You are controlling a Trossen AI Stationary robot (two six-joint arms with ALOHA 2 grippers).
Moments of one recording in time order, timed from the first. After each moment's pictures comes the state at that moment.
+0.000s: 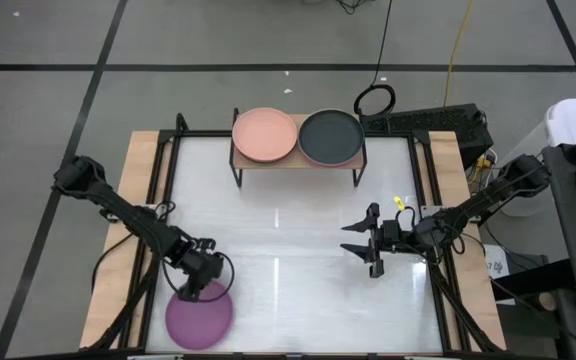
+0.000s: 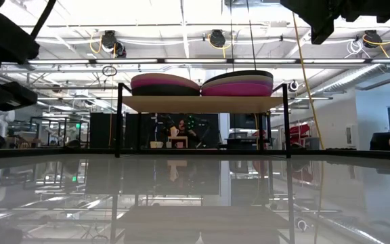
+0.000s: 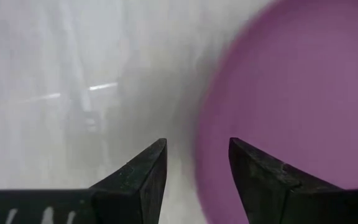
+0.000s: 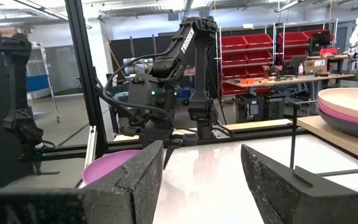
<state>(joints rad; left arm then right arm) -0.58 1.33 0.65 -0.55 0.13 -0.45 0.51 1.09 0.29 0.93 0.55 0.07</state>
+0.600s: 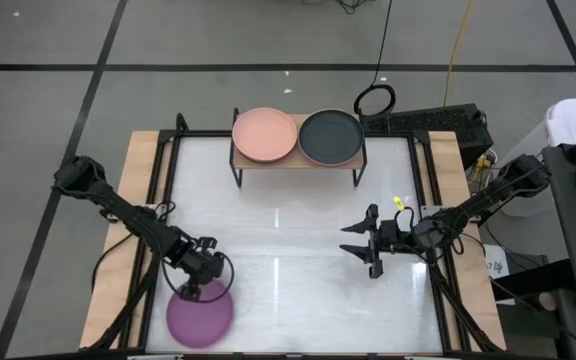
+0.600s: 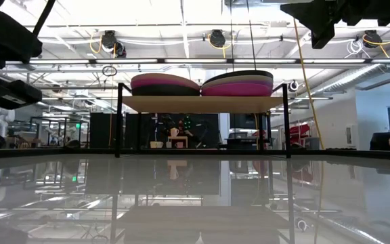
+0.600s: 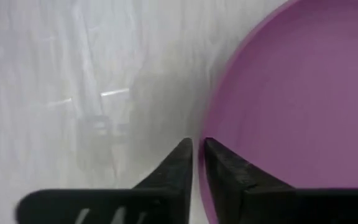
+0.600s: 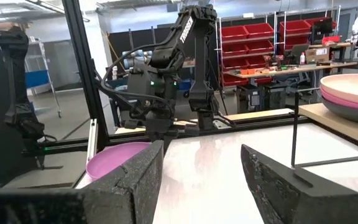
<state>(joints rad) -0.59 1.33 0.65 -0.54 0.07 -0.44 0.51 1.09 0.29 0.88 0.55 0.11</state>
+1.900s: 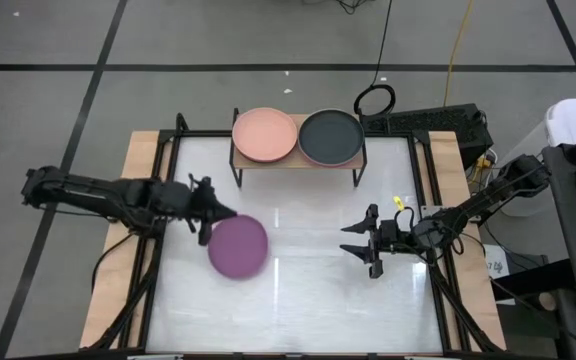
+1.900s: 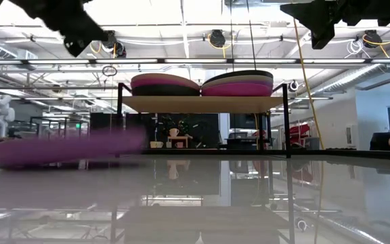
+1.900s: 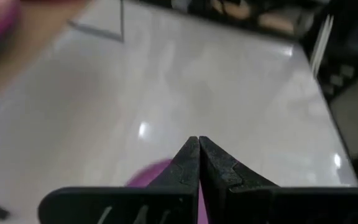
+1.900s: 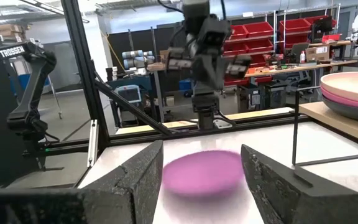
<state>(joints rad) -0.13 0.80 0.65 -0.34 -0.12 -0.31 0.51 1.09 0.29 0.88 0.55 0.12</state>
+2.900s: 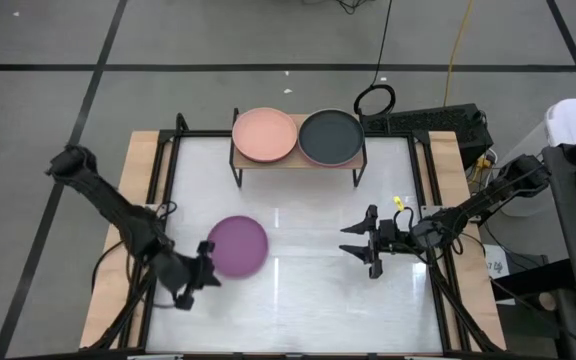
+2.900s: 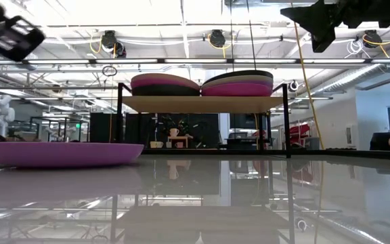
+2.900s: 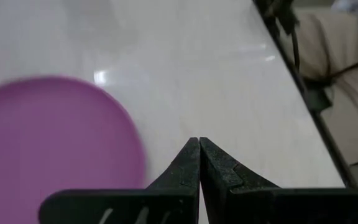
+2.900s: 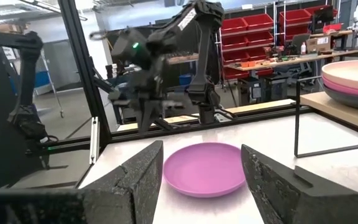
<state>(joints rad) -0.73 1.11 0.65 -0.34 -0.22 -0.44 0.51 1.09 0.29 0.86 0.55 0.16</state>
